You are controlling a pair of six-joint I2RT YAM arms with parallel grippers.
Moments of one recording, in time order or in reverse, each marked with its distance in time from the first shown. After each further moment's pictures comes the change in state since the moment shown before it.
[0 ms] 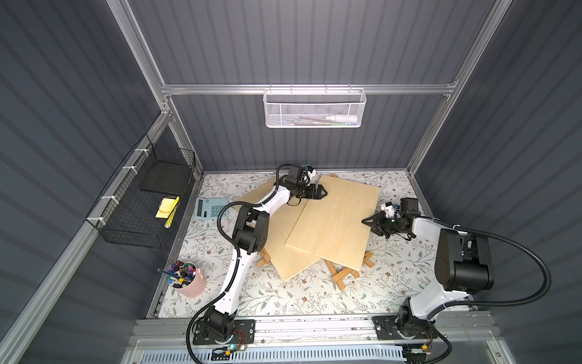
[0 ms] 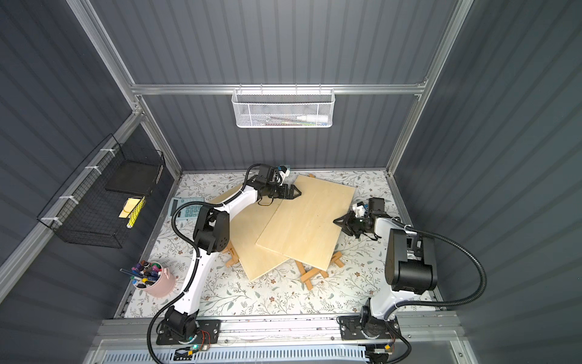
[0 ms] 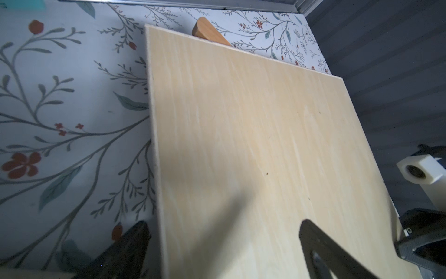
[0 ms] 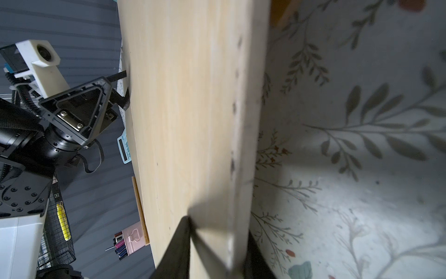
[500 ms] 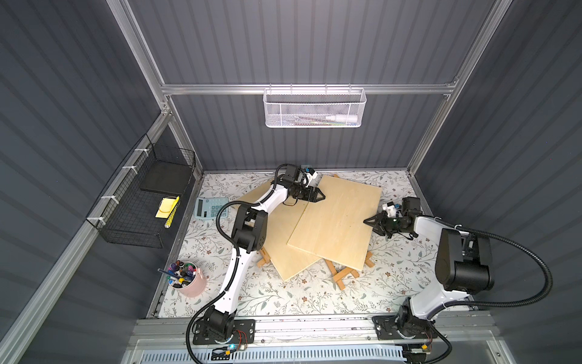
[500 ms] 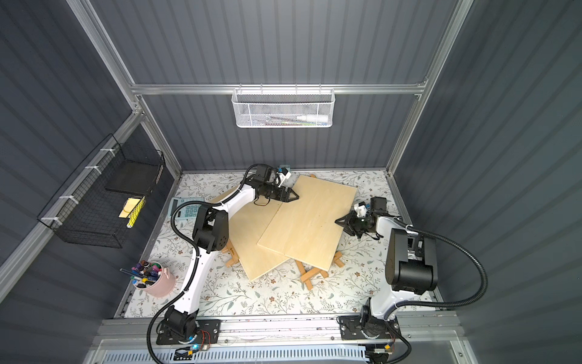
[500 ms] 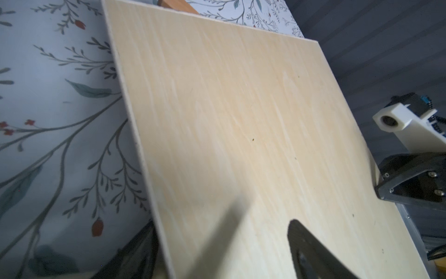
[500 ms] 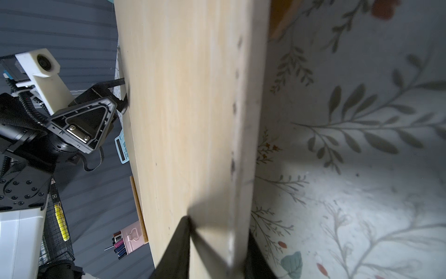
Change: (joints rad) left arm 0.017 0.013 0.018 -0.089 0.151 0.162; right arm -0.018 -0.001 0.024 -0.057 0.001 -0.028
